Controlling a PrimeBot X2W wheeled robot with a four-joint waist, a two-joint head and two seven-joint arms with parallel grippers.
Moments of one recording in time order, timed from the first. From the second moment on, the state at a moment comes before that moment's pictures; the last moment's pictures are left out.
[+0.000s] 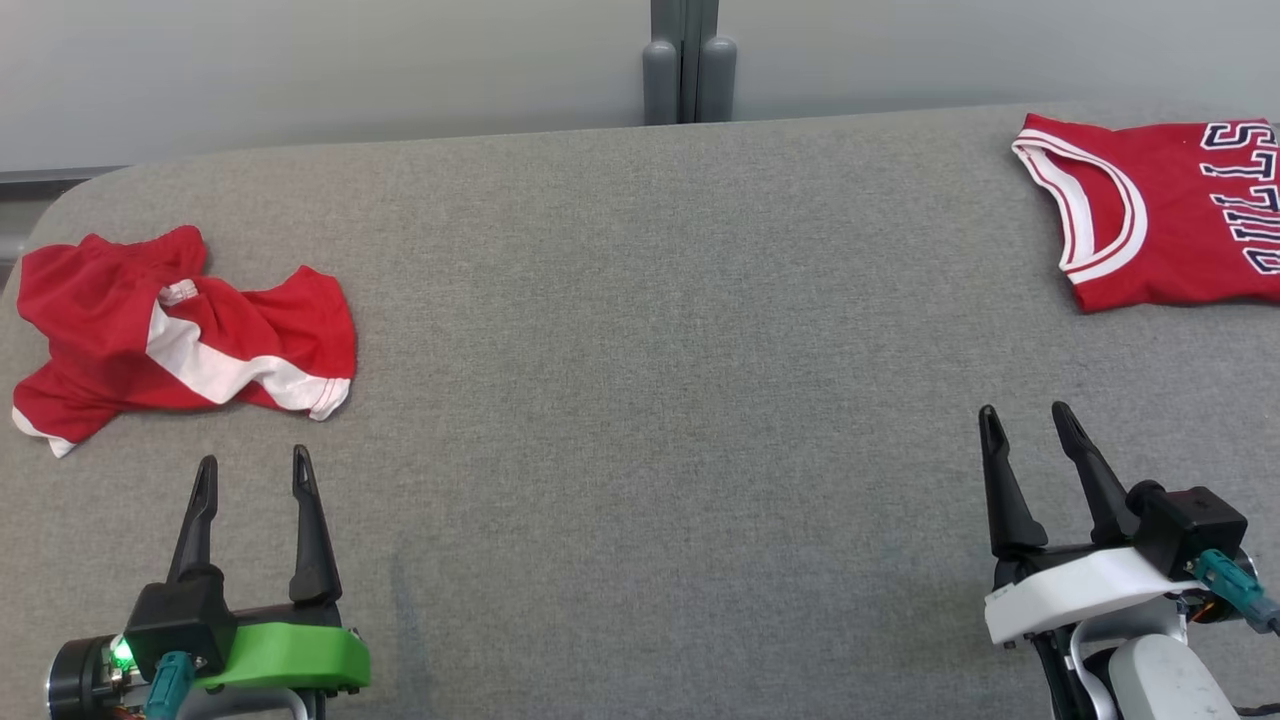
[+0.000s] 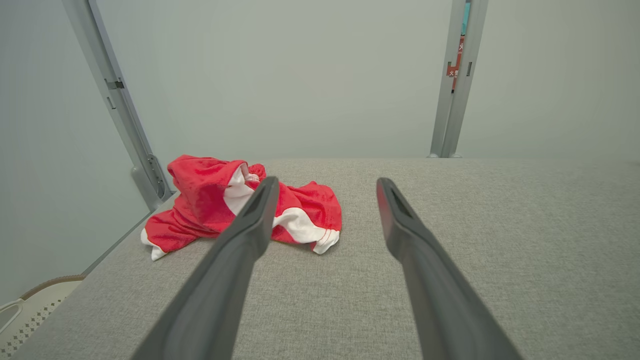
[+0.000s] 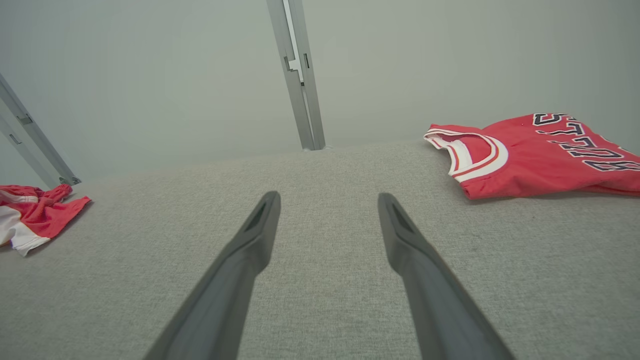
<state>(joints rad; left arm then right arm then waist) -0.01 0.05 0.04 0.10 -0.09 0.01 -0.26 -0.06 -0.13 0.04 0.18 0.27 0.13 -0.26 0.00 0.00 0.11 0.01</state>
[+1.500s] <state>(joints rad) 0.02 0.05 0.12 0.08 -0.11 0.04 -0.26 -0.03 -0.12 0.06 0.18 0.24 0.13 -0.26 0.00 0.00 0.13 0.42</state>
